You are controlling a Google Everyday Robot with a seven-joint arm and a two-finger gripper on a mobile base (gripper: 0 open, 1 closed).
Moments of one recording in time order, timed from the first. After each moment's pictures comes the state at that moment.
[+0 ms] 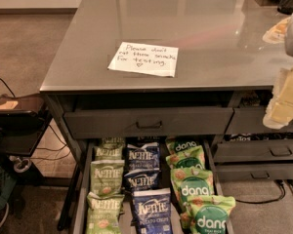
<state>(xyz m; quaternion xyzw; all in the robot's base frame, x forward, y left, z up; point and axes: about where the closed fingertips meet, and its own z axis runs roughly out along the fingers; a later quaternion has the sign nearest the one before) 0.438 -0.217 0.976 -0.60 0.78 -0.03 0.16</state>
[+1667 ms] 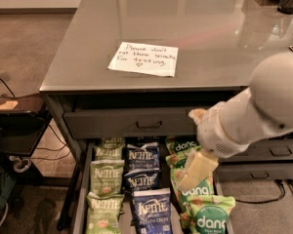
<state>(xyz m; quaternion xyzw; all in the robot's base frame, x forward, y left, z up) 0.410 -0.096 0.799 -0.59 0.77 0.11 0.22</state>
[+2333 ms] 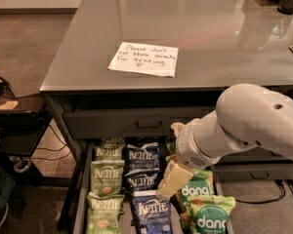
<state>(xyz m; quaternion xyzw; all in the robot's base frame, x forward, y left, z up) 0.411 -0.052 0.751 -0.59 0.76 0.14 0.23</state>
